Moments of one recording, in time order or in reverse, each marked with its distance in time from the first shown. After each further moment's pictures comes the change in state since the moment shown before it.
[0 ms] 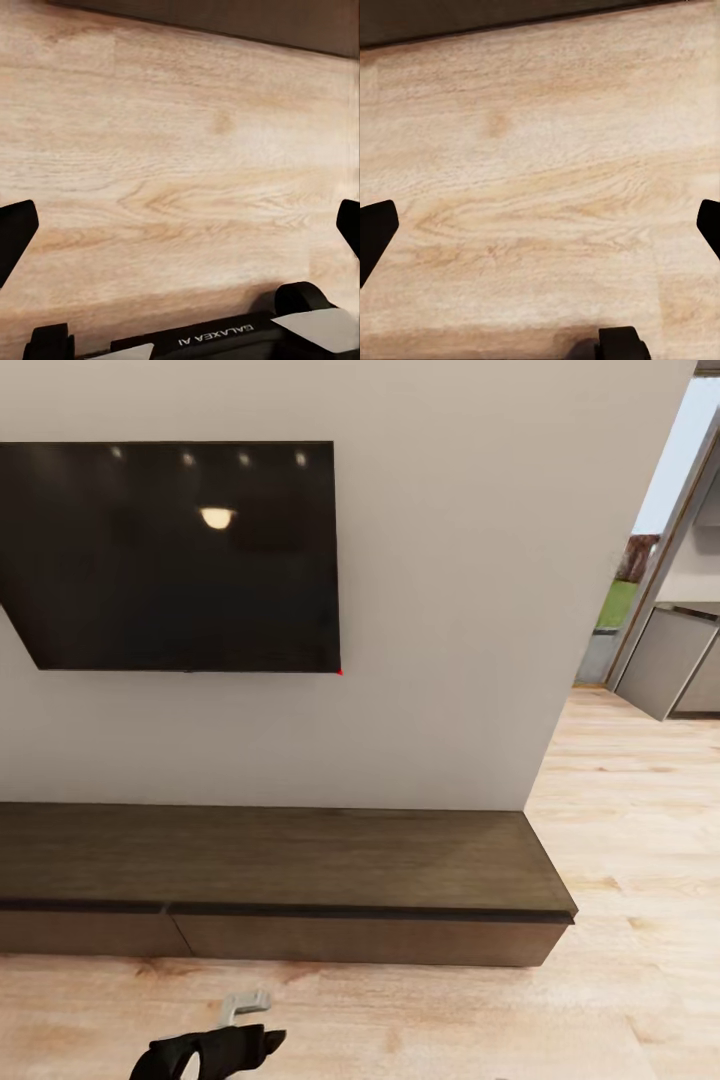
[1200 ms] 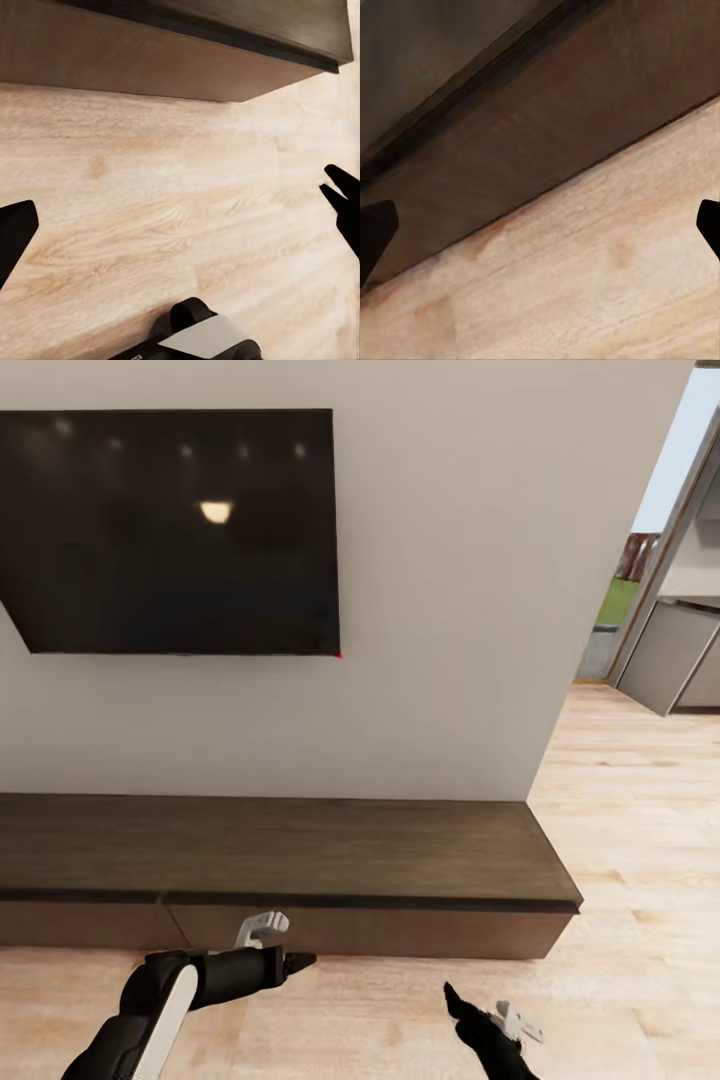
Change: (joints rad) left arm -0.020 0.004 -0.018 -0.482 0.168 0.437 -0.131; right arm 0.000 -0.007 -0.010 -0.270 -0.466 -0.021 0.145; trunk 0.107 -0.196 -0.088
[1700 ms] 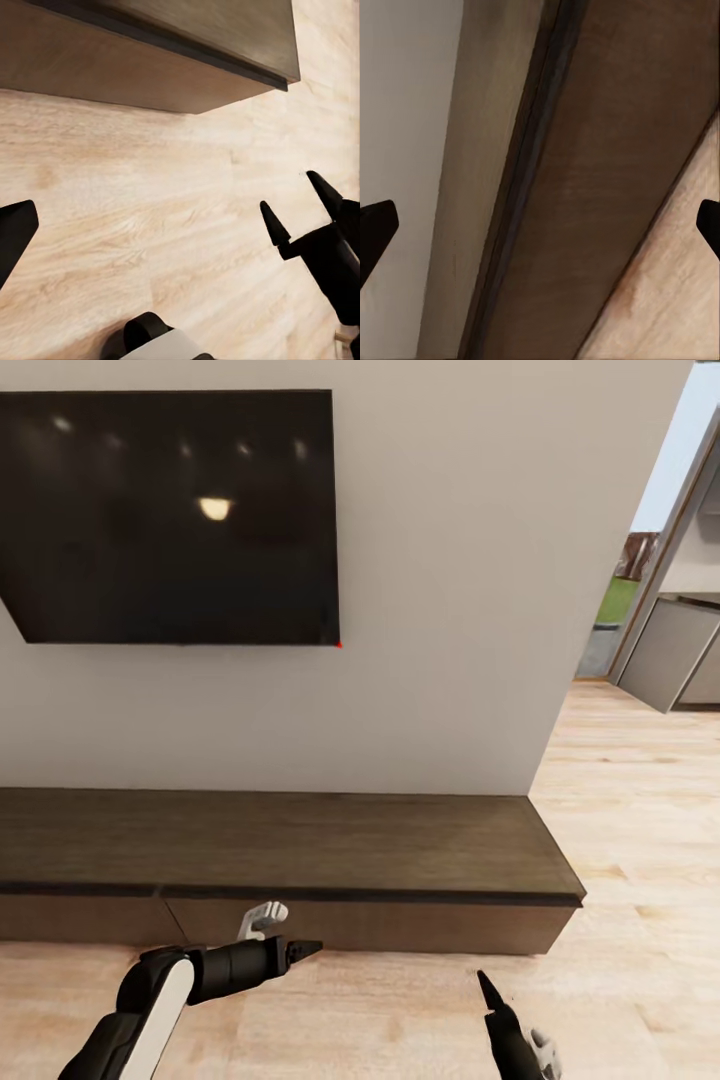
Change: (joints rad) left arm -0.006 0.013 -0.003 -0.006 0.168 0.006 0.000; right arm 0.000 -0.015 -0.076 0.131 -0.646 0.001 0.337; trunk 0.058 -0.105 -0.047
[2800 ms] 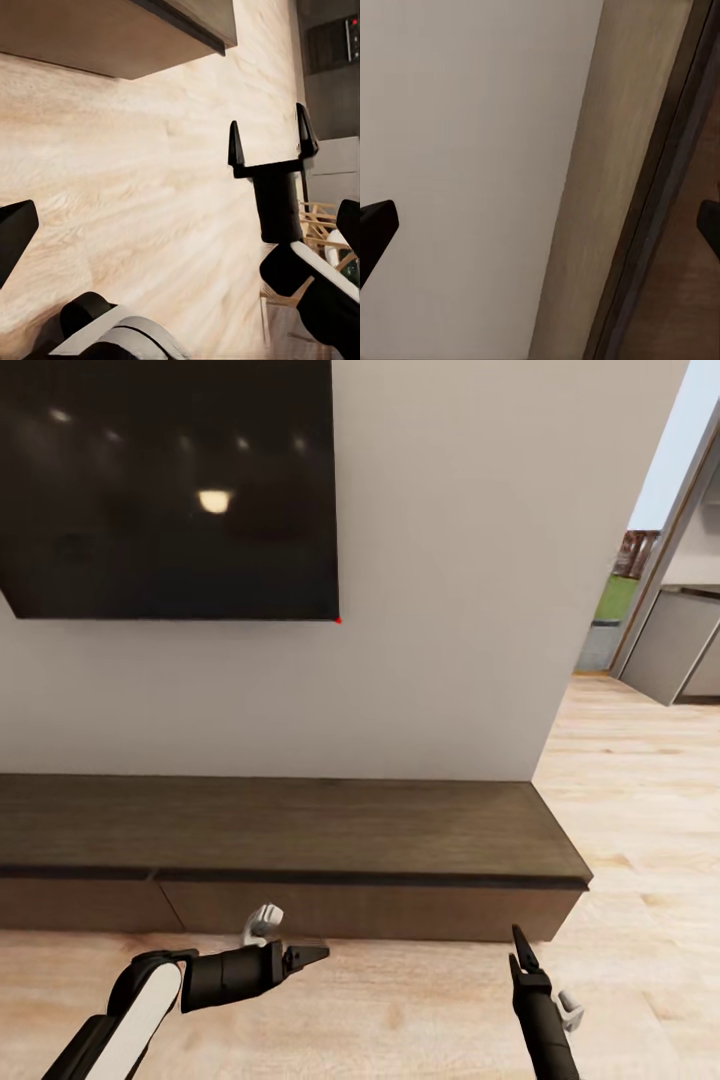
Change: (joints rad) left arm 0.001 0.140 -0.153 0.002 0.380 0.000 0.001; right arm -0.061 -0.024 -0.069 0.007 -0.161 -0.023 0.339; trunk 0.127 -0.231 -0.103
